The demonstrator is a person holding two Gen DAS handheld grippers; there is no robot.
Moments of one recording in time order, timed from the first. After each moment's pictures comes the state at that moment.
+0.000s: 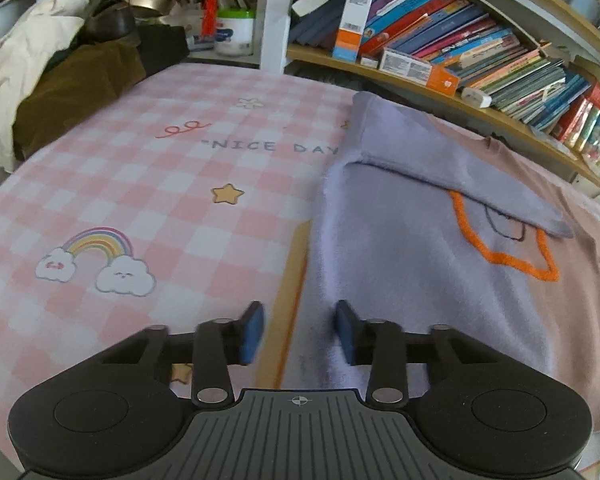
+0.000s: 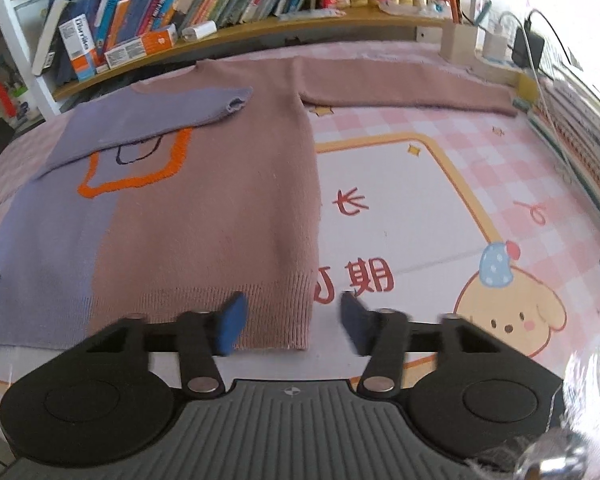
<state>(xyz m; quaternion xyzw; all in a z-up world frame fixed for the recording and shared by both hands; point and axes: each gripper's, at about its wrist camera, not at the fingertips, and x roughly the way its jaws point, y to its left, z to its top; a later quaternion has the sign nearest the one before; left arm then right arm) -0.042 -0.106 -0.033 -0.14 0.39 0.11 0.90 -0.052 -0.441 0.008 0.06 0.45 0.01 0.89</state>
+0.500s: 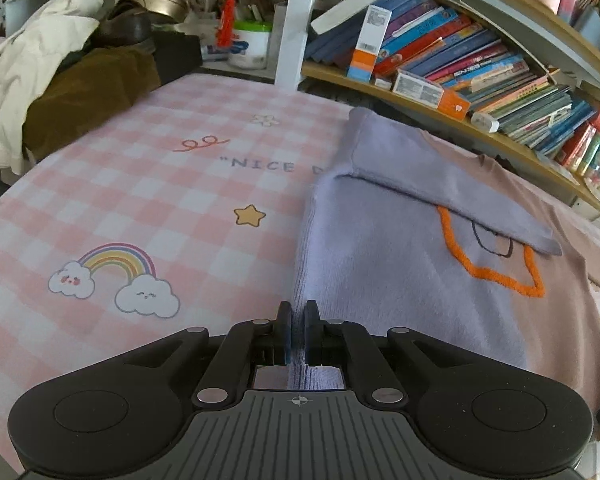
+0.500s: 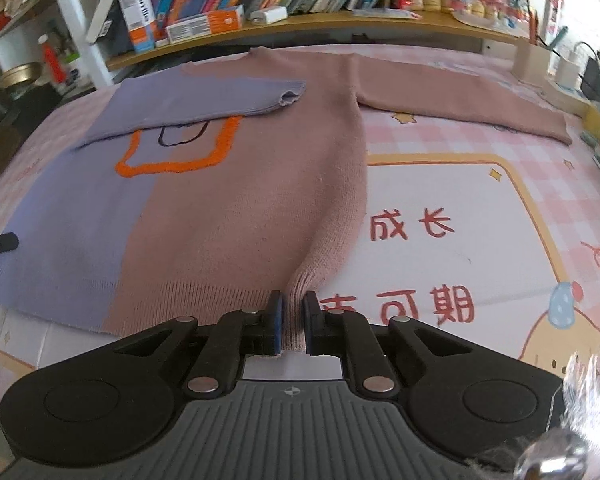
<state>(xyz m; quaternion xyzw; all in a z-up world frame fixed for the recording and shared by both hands) -0.043 -0.085 -0.021 -0.15 0.38 0.13 0.91 -0.038 -0.406 0.008 0.03 0.45 0.09 0.89</state>
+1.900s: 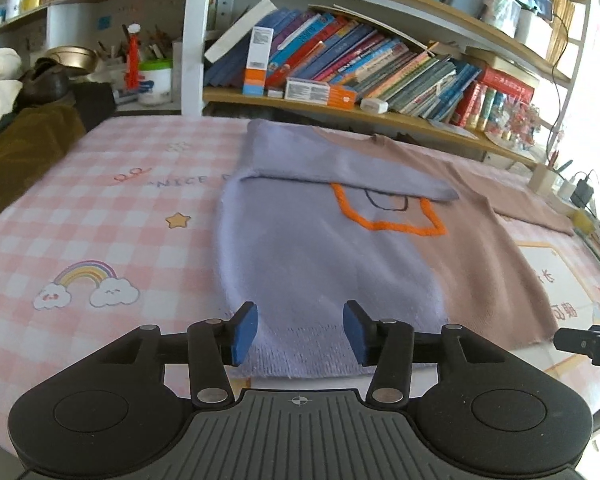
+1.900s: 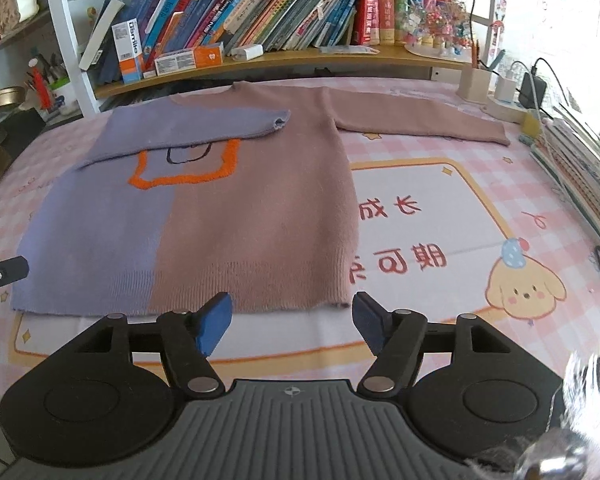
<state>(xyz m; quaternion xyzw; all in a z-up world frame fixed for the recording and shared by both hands) -0.099 -0.107 0.012 -0.08 0.35 -0.01 0.93 -0.115 -0.368 0.033 0.03 0.40 0.00 0.92</state>
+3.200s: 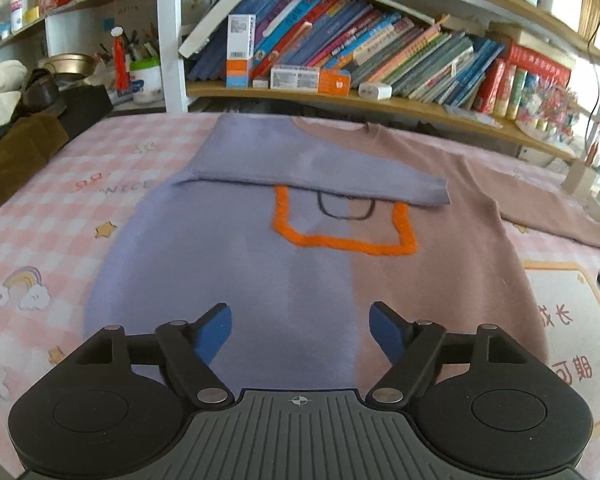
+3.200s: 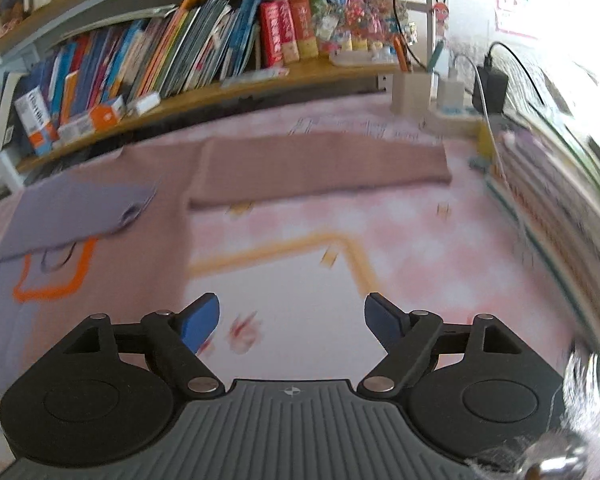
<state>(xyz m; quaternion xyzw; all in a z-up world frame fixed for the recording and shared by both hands) -0.031 -0.236 0.011 -0.06 0.38 0.08 0.92 0.013 -0.537 0.032 0.08 0.38 -0.02 0.92</state>
